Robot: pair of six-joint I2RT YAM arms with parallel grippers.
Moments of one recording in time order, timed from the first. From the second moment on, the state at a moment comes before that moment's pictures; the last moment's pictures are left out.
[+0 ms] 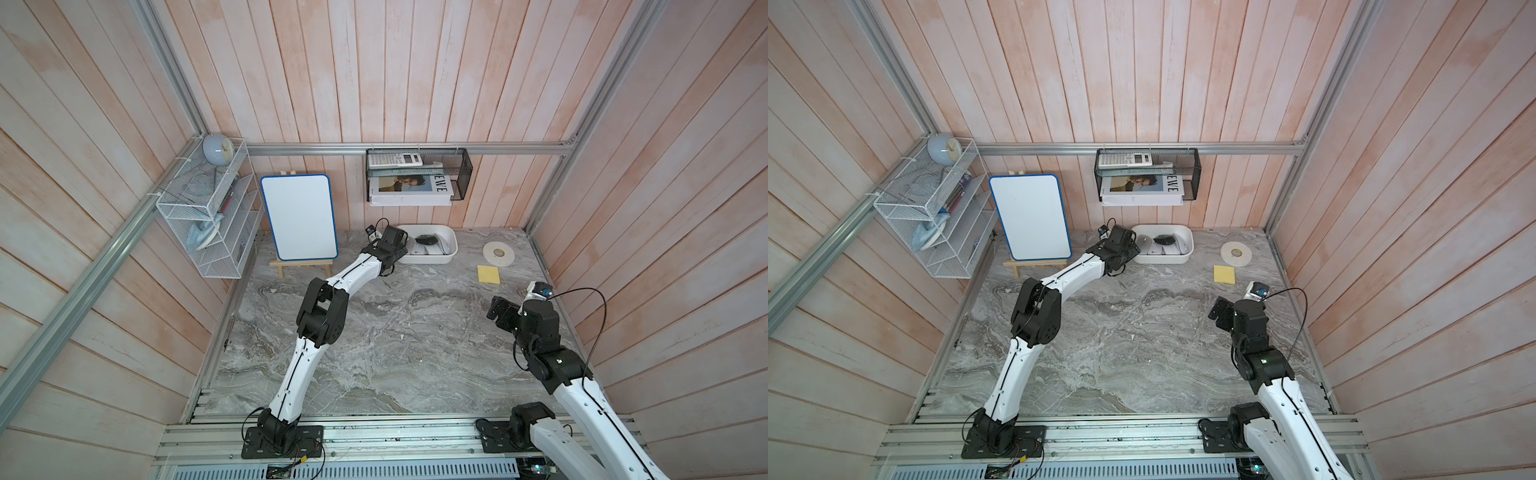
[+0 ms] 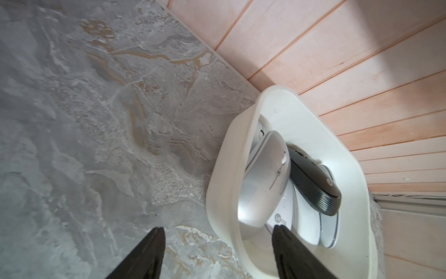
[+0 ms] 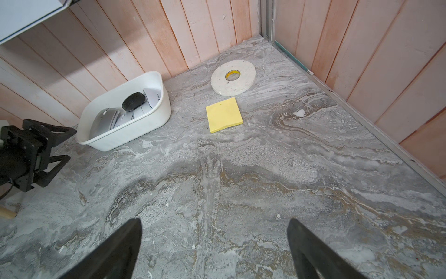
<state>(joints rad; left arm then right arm) -0.54 2.46 2.13 -0.39 -0.20 -1.00 0.22 0.71 0.57 -0.37 0.28 0.51</state>
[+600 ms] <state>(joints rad) -0.54 2.52 2.19 -0.42 -0.16 -1.02 0.22 0.73 0.57 -0.36 0.27 0.51</state>
